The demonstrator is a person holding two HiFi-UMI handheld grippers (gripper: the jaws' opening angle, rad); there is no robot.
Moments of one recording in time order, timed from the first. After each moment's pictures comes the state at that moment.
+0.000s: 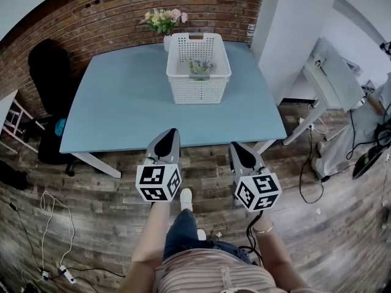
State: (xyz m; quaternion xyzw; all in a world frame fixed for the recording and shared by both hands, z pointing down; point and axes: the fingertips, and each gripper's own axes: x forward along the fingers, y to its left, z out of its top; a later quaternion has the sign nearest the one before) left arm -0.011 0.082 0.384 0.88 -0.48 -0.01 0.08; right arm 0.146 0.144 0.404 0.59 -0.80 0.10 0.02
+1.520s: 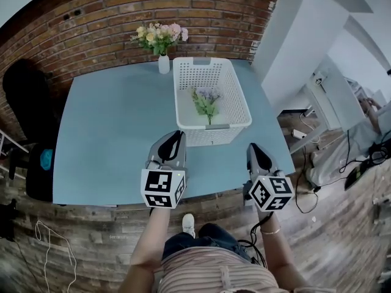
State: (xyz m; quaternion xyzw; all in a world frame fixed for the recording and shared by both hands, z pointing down) left arm -0.020 -0.126 0.357 0.91 -0.41 -0.01 0.06; right arm 0.177 -0.050 0.376 0.69 -0.72 0.10 0.02
